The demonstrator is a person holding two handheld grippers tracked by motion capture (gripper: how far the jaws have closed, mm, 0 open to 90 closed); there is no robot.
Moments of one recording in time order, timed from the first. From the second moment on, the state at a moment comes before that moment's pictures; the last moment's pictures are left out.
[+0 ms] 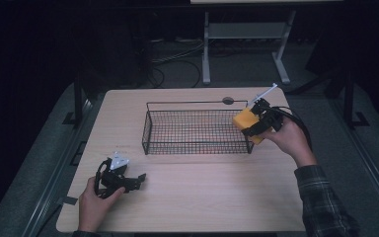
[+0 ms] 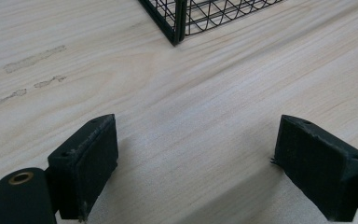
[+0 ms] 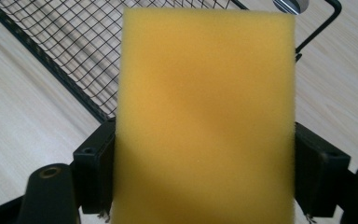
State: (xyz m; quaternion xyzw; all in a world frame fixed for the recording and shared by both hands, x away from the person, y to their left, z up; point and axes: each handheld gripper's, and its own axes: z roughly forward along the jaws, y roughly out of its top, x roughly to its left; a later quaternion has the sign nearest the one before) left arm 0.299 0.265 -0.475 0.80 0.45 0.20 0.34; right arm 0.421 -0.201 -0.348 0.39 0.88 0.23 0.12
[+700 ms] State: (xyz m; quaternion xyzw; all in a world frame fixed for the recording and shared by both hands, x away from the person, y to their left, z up) left arm 0.299 0.265 -0.475 0.80 0.45 0.20 0.34; right arm 0.447 -0.179 -0.354 0.38 0.89 0.22 0.11
